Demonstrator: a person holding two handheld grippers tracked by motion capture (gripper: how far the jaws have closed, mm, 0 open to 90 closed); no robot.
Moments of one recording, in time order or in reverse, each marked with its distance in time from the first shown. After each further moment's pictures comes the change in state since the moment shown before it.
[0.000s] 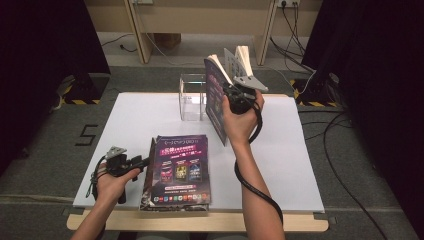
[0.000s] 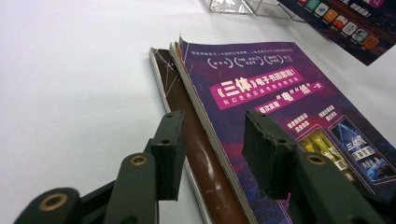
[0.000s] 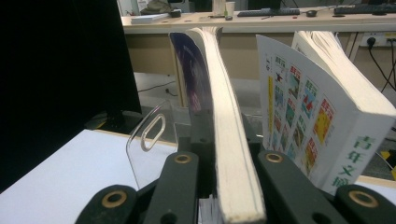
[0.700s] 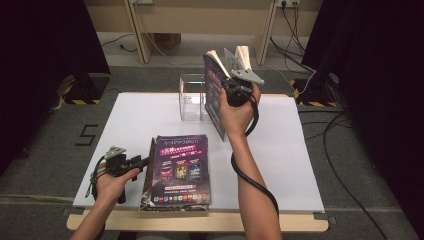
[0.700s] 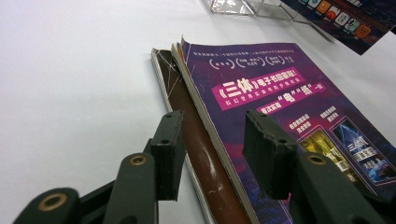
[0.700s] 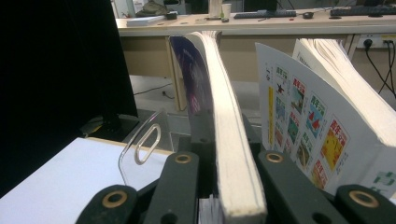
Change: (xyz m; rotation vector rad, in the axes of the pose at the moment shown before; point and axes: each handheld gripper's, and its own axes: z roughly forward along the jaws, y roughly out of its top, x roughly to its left) left arm 0.001 0.000 0.000 -0.003 0.007 0.006; right arm -0.001 0.009 0.019 -0.003 -0.017 0.008
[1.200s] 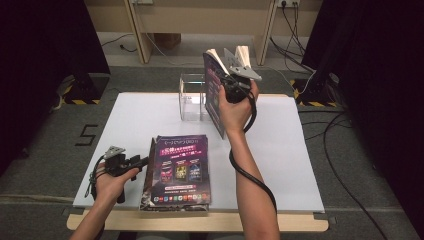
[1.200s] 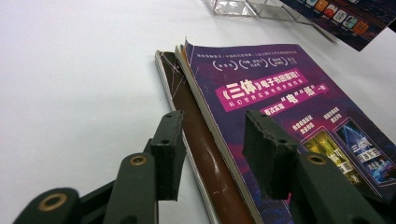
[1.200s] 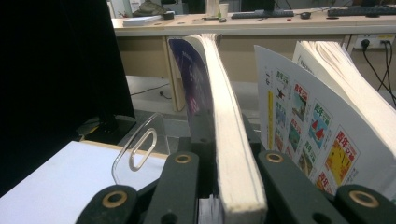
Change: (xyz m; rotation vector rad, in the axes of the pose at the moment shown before) left arm 0.001 0.000 -0.001 -0.002 0.004 -0.002; right arm -0.001 0.003 0.012 0.000 -0.010 0.000
